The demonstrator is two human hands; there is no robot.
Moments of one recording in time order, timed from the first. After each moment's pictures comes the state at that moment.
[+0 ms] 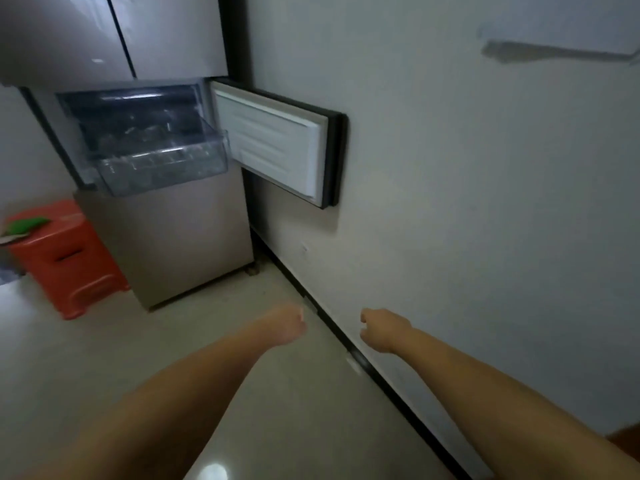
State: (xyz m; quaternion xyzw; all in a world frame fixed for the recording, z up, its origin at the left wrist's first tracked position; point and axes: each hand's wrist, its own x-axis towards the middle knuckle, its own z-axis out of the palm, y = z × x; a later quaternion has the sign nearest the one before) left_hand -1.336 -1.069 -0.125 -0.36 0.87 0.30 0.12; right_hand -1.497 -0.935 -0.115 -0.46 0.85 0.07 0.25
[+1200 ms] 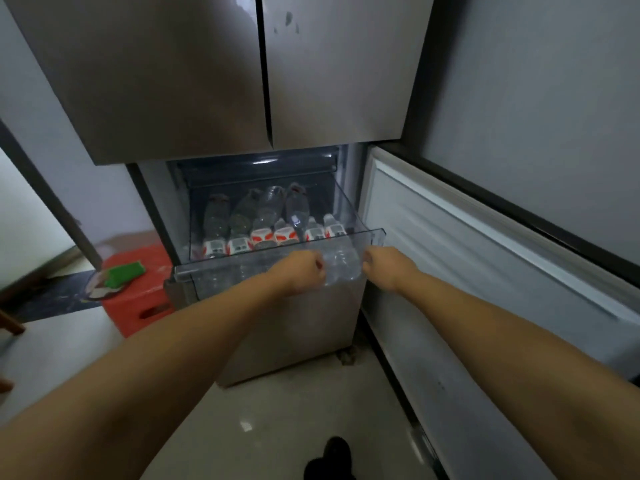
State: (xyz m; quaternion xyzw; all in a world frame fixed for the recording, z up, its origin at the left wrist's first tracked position) left_hand -1.356 -1.717 -0.043 -0.46 0.86 0.24 -0.04; right_hand -1.538 -1.663 -0.045 -0.61 0.78 -0.08 0.15
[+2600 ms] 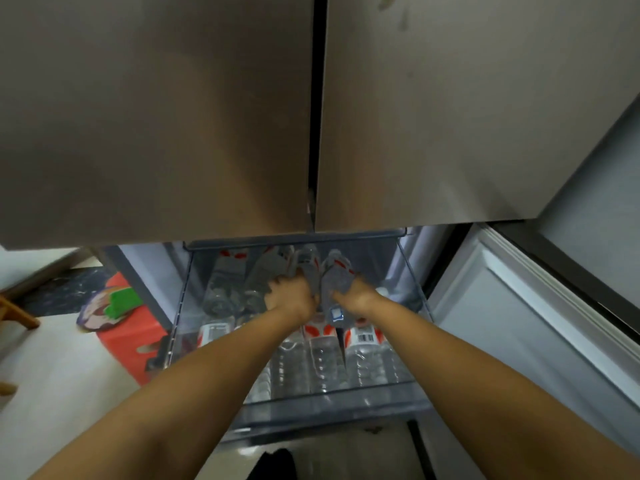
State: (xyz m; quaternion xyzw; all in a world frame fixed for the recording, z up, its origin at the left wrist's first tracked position) left_hand -1.375 -1.976 -0.116 -0.69 0.69 0.22 0.02; right_hand -1.505 -1.966 -0.107 -0.52 0.75 -0.09 0.39
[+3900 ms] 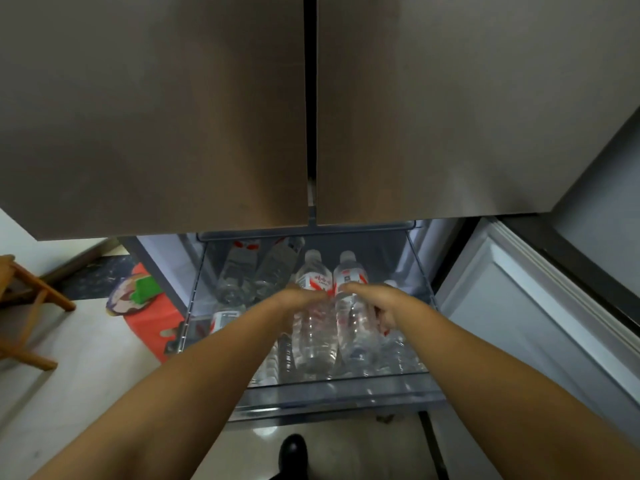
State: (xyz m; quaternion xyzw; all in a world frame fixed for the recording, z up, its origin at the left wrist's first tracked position) left_hand -1.358 -1.966 -0.112 -0.65 0.41 0.63 -0.11; right_hand -1.530 -1.948 -0.109 -0.30 0.70 -0.19 0.61
